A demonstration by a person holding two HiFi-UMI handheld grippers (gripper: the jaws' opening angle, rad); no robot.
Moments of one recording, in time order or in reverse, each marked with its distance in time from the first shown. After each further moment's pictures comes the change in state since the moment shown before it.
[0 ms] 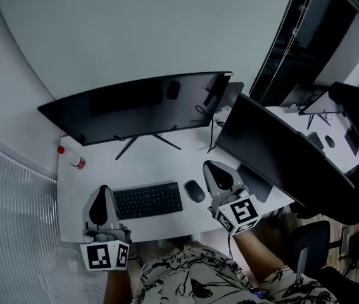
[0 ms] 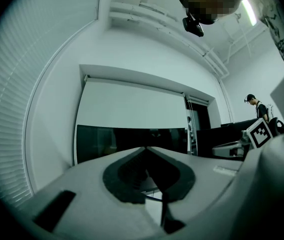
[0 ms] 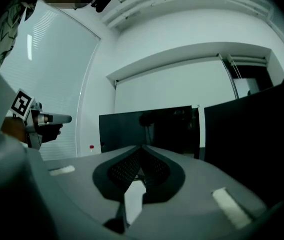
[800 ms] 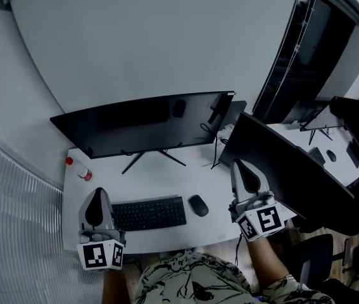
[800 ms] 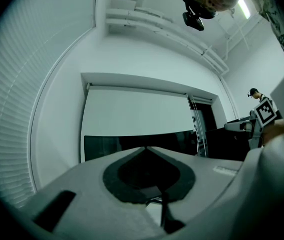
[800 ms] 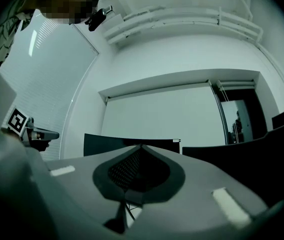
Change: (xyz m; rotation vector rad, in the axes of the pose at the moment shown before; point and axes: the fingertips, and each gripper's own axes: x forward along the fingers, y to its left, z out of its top) left arm 0.004 0.032 0.017 0.065 -0.039 0.047; right arm -0.031 -0.044 0.087 -0.044 -0.203 -0.126
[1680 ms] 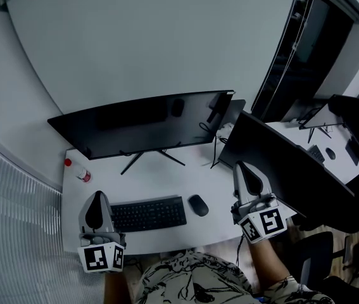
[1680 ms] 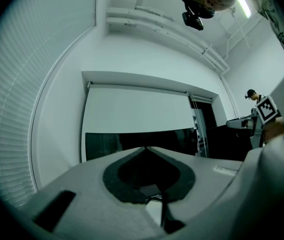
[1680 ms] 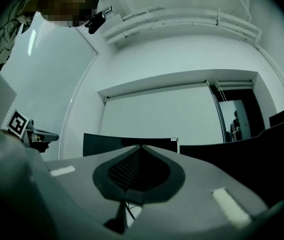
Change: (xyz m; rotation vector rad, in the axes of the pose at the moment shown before) left arm -0.002 0.004 -0.010 0.000 0.010 0.003; right arm -0.008 -0.003 -0.003 0.001 0.001 -0.014
